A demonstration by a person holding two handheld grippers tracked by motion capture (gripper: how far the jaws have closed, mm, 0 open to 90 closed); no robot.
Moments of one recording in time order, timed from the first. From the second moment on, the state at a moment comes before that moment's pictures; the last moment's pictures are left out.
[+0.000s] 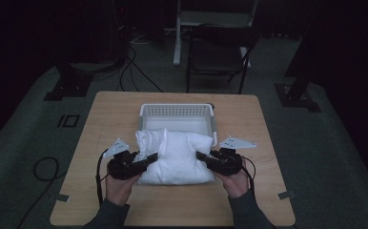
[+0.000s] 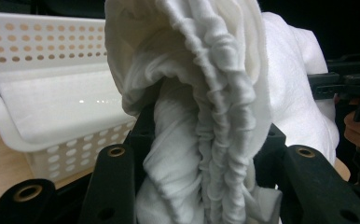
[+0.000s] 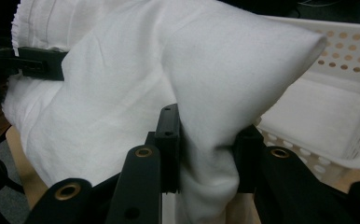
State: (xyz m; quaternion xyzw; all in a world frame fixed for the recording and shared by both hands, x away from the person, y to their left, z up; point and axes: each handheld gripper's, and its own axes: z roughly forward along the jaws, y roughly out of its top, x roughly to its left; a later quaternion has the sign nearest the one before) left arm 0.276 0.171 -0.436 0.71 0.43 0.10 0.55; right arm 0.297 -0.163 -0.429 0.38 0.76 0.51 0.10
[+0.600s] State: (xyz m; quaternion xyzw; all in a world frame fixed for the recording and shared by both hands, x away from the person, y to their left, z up) left arm 0.300 0.173 -0.428 0.71 0.43 0.10 0.55; right arm 0.317 -0.160 -0.419 0.38 0.76 0.51 0.12
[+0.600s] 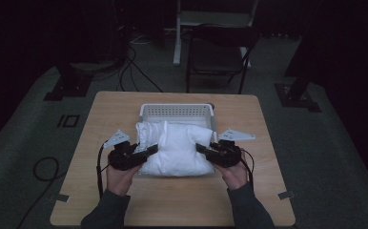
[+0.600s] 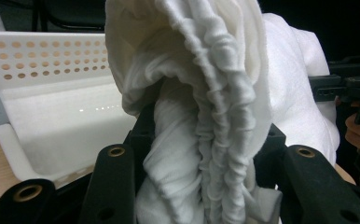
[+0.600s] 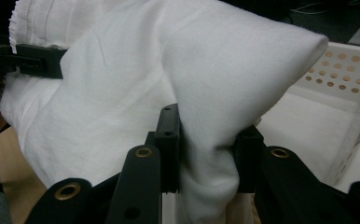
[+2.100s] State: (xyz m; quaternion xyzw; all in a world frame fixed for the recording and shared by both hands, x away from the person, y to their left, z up) left arm 0.326 0.184 -0.414 0.68 0.46 0.12 0.56; right arm 0.356 -0.140 -0.399 0.39 0.75 0.52 0.13
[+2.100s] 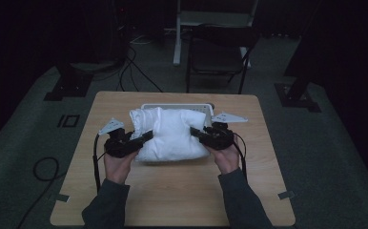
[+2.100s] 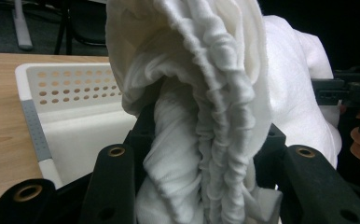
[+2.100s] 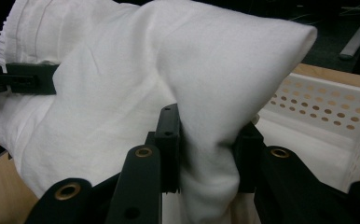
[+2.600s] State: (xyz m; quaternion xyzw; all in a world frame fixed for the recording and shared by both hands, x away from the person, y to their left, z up) left arm 0.340 0.184 -0.413 0.67 0.46 0.13 0.56; right arm 0.371 -0.139 -0.399 0.39 0.75 0.52 0.13
